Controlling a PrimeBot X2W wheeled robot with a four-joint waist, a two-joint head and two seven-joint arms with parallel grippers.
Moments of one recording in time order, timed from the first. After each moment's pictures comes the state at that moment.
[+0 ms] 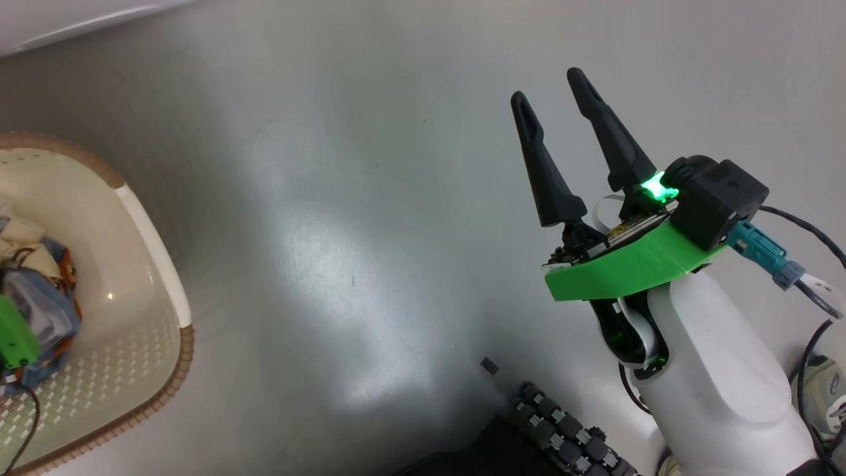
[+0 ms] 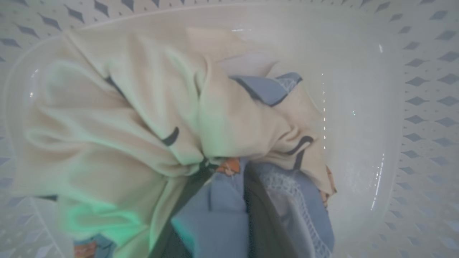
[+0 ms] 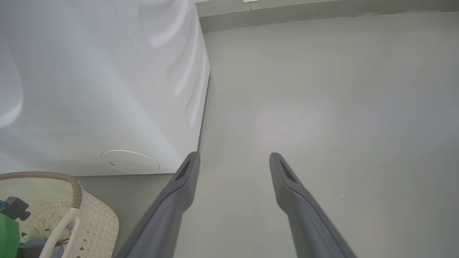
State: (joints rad) left arm -0.87 0.49 -0.24 1.28 -0.53 -0.07 -0.01; right arm -0.57 -0.05 0.32 0.17 0.38 0.13 -0.25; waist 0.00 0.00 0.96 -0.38
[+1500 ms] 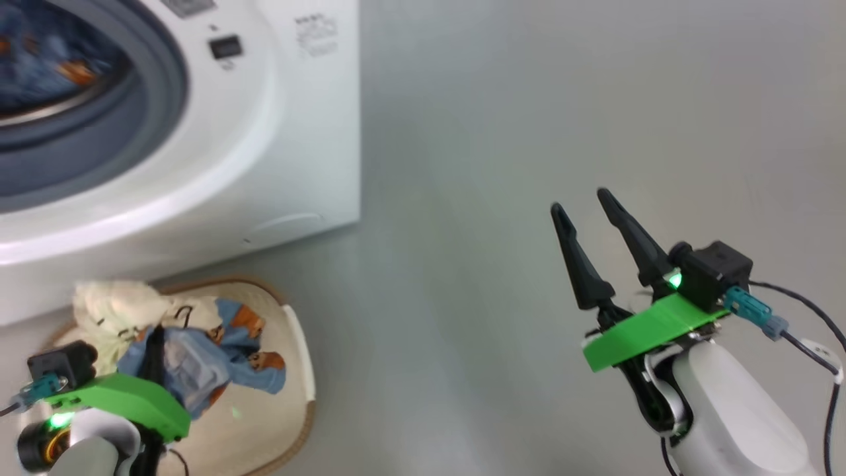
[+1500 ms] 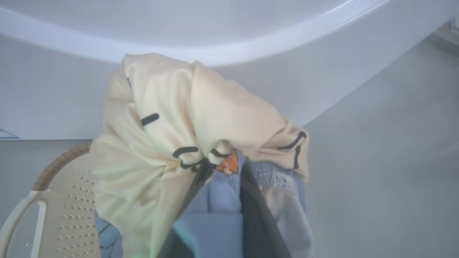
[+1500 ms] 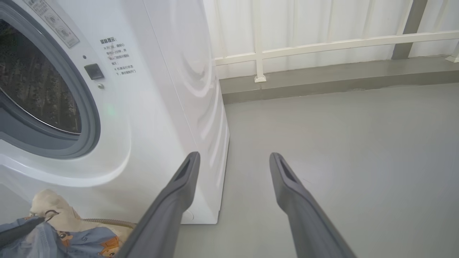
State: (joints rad) left arm -0.53 0.31 -0.36 1.01 -0.76 -0.13 -0.25; right arm -0.40 -0.13 0.32 0.31 0.42 0.13 -0.25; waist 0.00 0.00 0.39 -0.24
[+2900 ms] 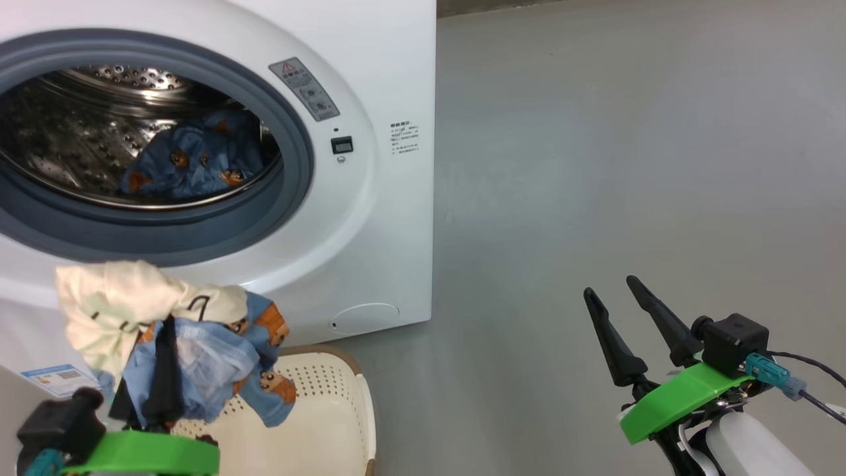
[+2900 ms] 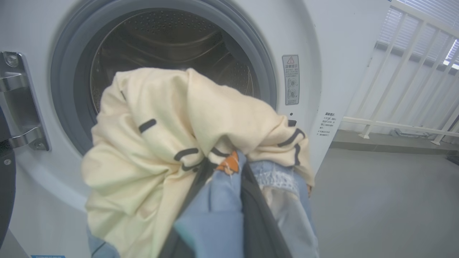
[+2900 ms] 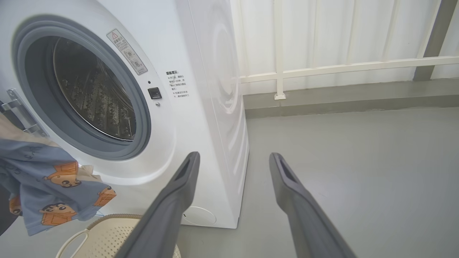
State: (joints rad) left arm -0.10 0.25 -0.14 0.16 -0.52 0.01 -0.25; right arm -0.23 -0.24 0.35 0.33 0.50 0.13 -0.25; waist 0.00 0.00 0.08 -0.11
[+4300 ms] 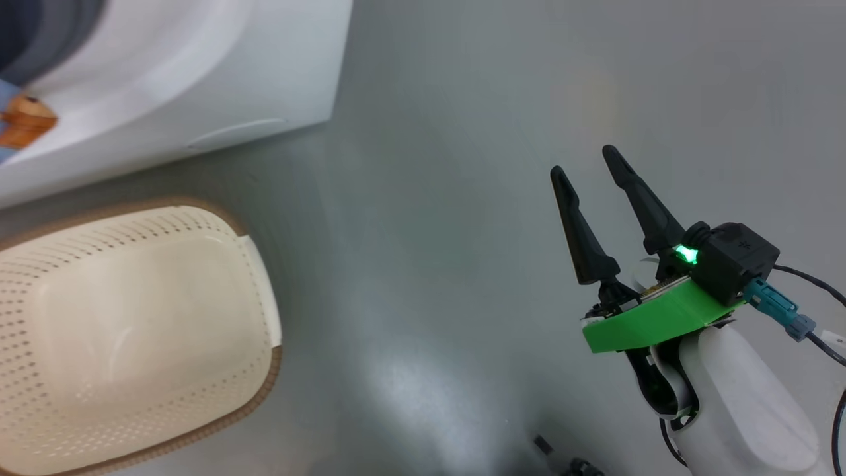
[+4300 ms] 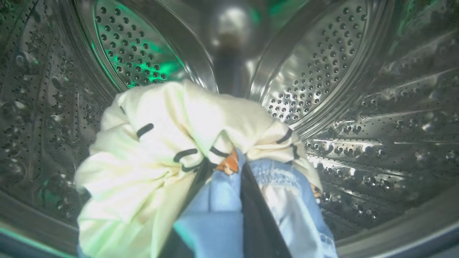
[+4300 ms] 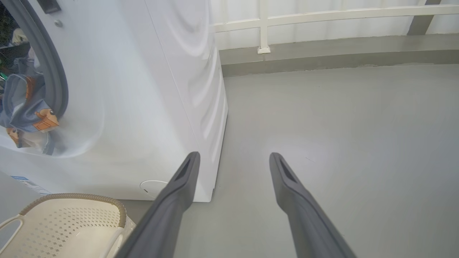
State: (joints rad) left arm -1.27 0.50 -0.13 1.01 -0.59 -0.13 -0.26; right arm -0.41 -0.13 0.29 0.16 0.35 0.13 -0.25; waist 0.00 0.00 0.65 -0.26
